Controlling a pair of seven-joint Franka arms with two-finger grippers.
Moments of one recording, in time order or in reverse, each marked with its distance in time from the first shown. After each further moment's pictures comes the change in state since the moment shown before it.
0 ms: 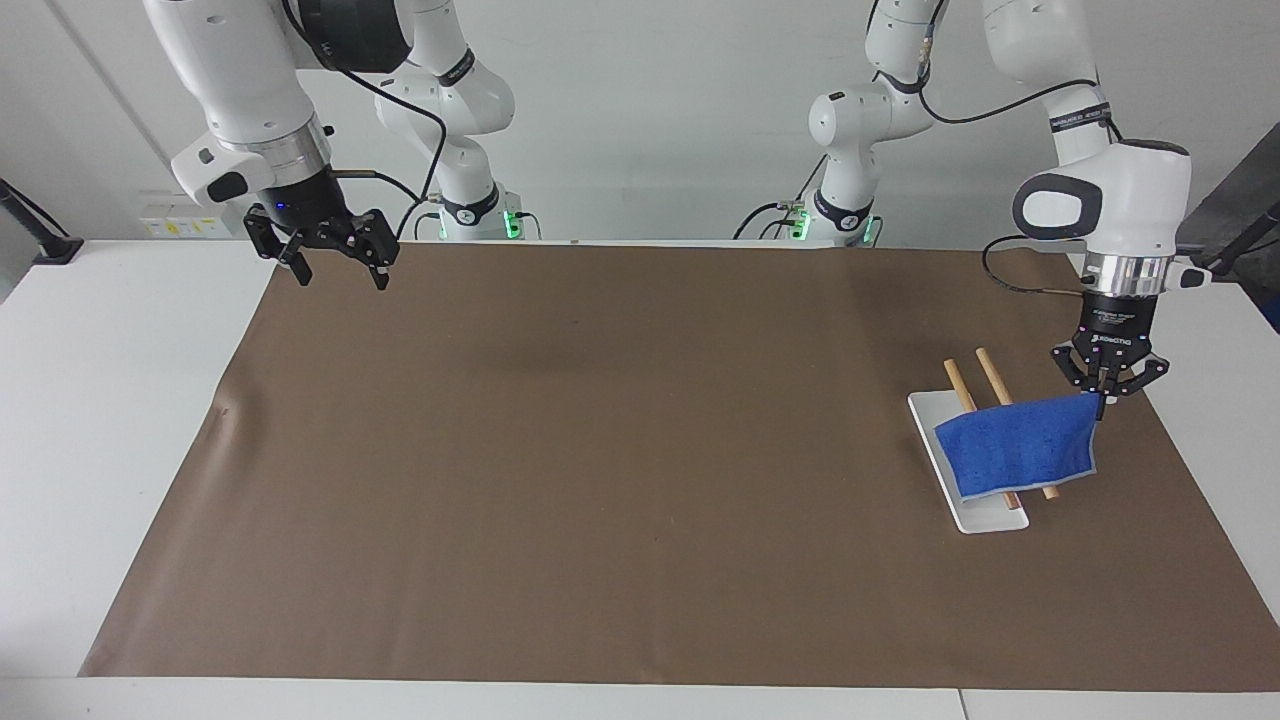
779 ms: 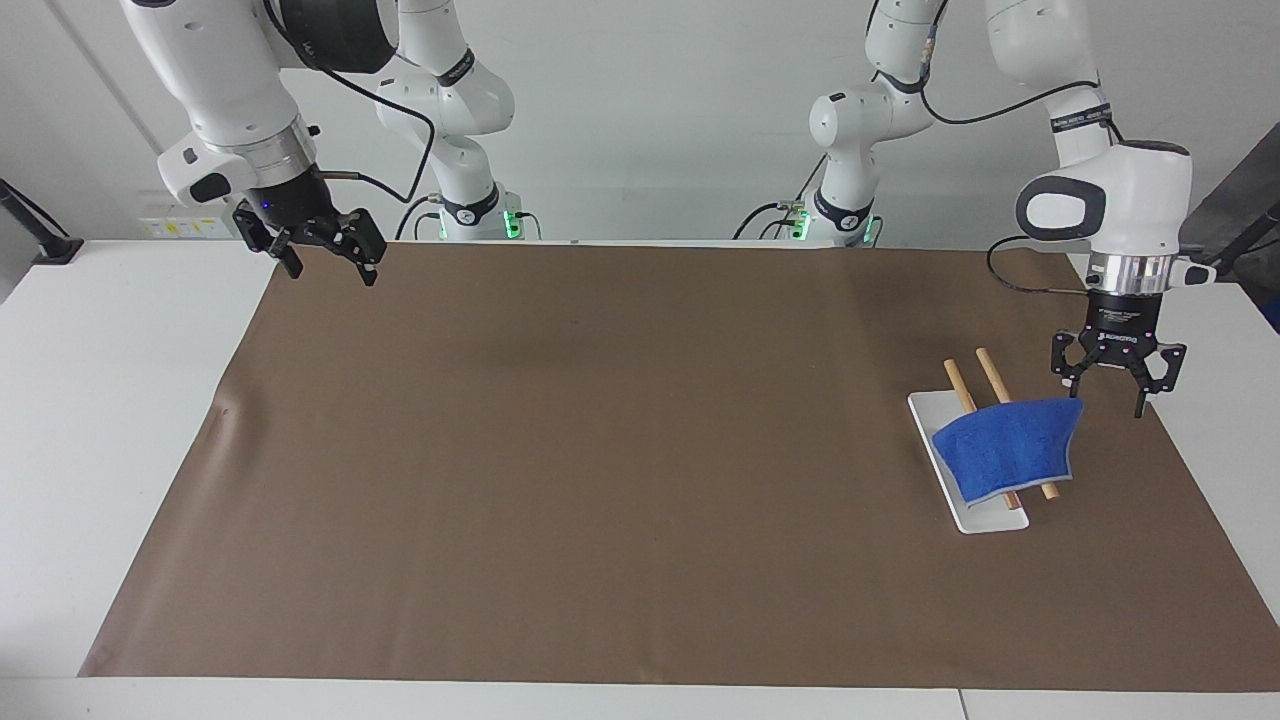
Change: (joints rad) left arm 0.034 0.001 0.000 -0.010 0.000 0.023 0.077; right arm -0.034 -0.002 -0.008 -0.001 0.000 -0.042 0.042
